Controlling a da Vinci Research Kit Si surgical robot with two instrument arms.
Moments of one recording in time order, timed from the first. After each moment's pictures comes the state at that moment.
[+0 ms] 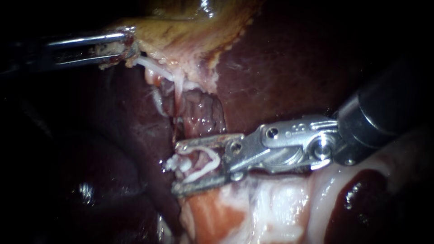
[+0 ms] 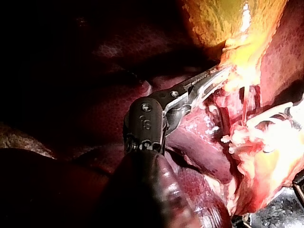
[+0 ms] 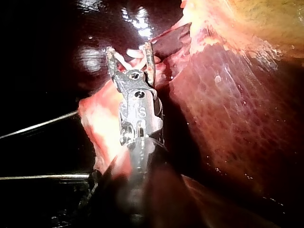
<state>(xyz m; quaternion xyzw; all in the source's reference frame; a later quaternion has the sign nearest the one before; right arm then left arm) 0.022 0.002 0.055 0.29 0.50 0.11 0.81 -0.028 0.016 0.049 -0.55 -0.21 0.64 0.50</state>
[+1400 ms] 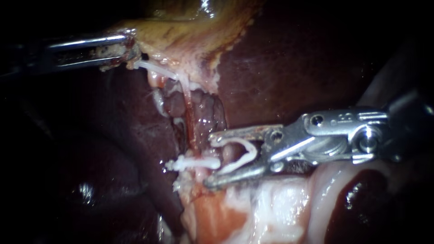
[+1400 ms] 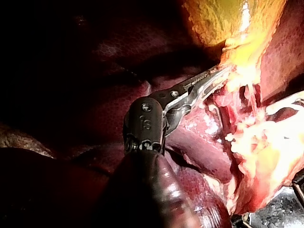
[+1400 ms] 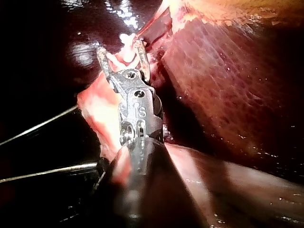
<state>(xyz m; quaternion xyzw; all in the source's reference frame) 0.017 0.004 0.052 0.32 0.50 0.15 0.79 -0.029 0.016 0.049 -0.55 -0.21 0.64 0.50</state>
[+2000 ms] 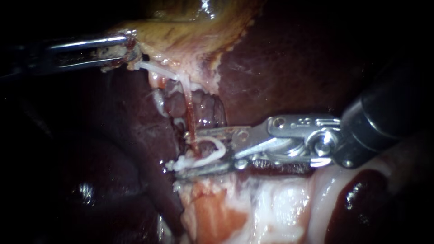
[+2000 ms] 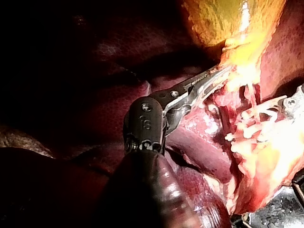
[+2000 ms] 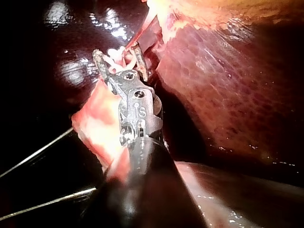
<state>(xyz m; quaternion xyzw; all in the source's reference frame) 0.021 0.003 0.057 0.33 0.49 0.20 0.78 -0.029 0.016 0.049 -0.55 -0.21 0.64 0.50</state>
